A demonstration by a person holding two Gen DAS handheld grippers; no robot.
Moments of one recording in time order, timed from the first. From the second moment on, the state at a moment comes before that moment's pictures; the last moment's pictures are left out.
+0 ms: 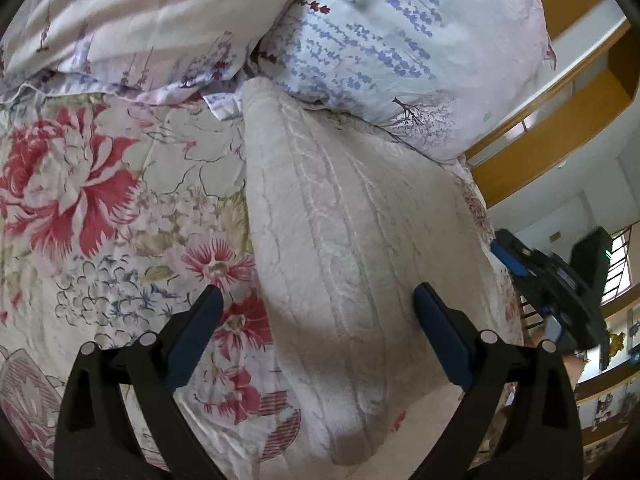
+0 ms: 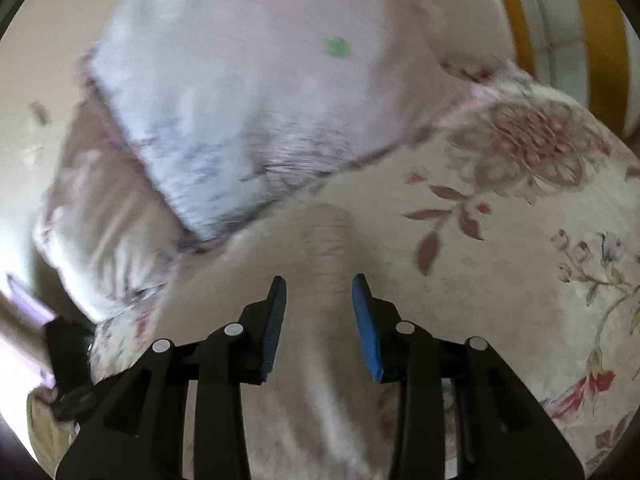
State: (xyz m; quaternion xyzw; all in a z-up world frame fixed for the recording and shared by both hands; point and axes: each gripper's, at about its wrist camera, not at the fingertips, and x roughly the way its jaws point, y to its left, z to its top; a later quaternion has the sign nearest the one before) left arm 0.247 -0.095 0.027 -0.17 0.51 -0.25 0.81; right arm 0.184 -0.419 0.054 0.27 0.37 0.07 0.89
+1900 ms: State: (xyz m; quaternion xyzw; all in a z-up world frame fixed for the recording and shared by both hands) left arm 0.292 -0.090 0.005 -0.32 0.53 -0.29 0.73; right arm 0.236 -0.421 -0.013 0.39 0.46 0.21 0.77
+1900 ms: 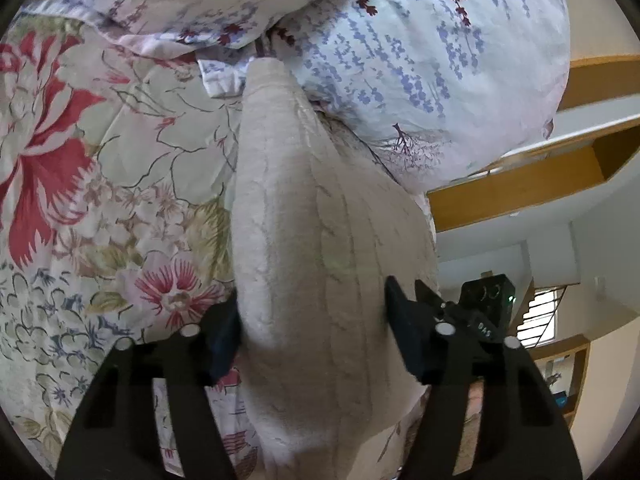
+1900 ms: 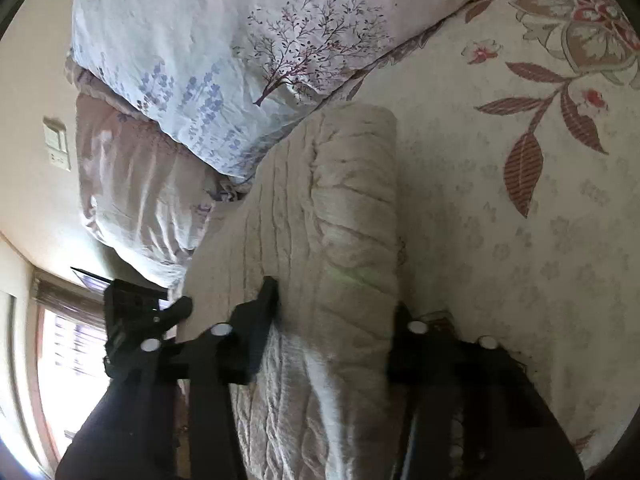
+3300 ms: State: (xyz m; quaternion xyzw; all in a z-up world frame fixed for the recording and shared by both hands) left arm 0.209 0.063 0.066 -0.12 0.44 -0.14 0.88; right arm 0.229 -0.282 0.016 0.24 0.44 0.15 0.85
